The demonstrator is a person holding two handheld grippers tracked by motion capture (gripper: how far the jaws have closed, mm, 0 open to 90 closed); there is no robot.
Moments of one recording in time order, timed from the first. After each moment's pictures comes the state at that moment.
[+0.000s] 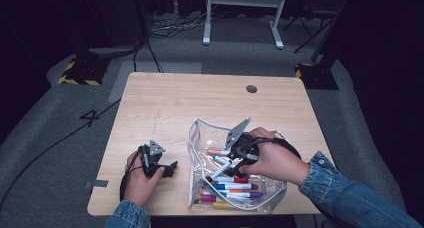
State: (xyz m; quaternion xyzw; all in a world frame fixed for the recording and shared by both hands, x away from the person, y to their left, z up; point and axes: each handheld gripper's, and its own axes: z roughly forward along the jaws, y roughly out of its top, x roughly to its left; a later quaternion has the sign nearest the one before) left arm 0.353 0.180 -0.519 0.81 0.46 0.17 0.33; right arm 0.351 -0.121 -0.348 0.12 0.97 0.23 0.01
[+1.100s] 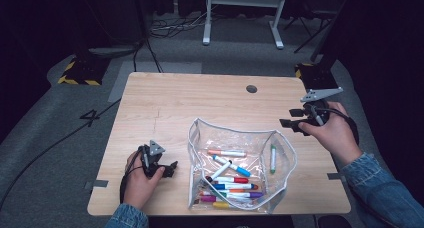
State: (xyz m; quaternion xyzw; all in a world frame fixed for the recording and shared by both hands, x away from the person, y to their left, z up) left arm 0.353 0.180 -0.519 0.81 0.46 0.17 0.33; right arm 0.427 -0.292 -0.333 0.35 0.86 0.33 0.16
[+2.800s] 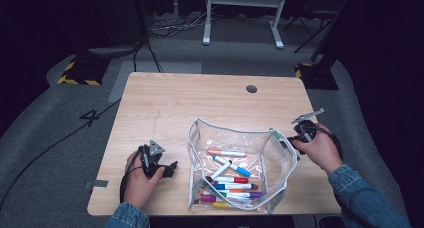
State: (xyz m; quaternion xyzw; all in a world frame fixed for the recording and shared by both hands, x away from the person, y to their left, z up) left arm 0.353 0.180 -0.519 0.81 0.46 0.17 0.33; right arm 0.432 -0.308 -0.414 0.41 0.87 0.26 0.07
